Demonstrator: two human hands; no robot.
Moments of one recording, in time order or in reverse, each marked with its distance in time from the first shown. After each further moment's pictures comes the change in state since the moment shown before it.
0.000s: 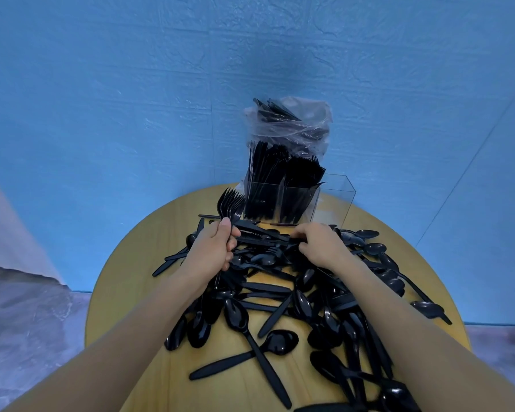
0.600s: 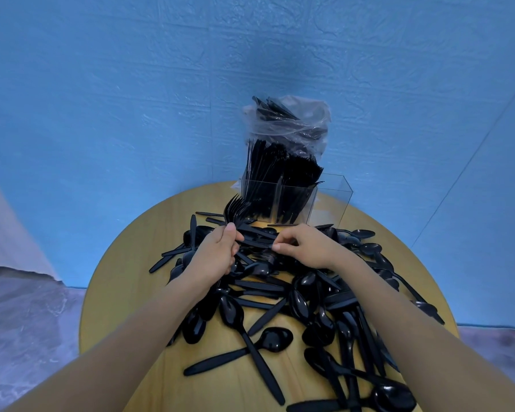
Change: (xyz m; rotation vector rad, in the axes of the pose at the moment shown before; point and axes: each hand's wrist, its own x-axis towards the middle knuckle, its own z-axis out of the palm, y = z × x) left_hand -0.001 -0.009 0.010 0.069 -0.014 -0.002; right_hand -0.011 -0.011 -0.012 0.169 -0.206 -0.233
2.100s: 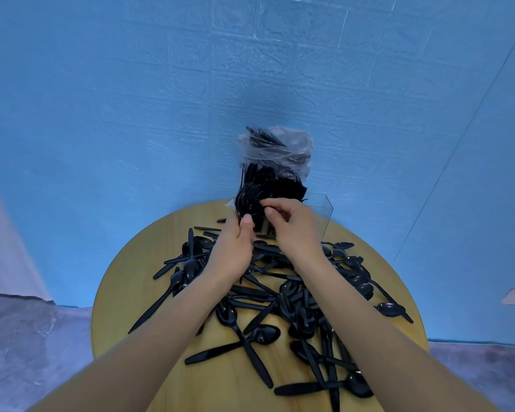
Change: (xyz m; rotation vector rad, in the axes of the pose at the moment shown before) left_hand -0.033 0.048 0.023 0.032 0.099 0.321; right_hand -0.044 -0.090 -0.014 0.504 0.731 -0.026
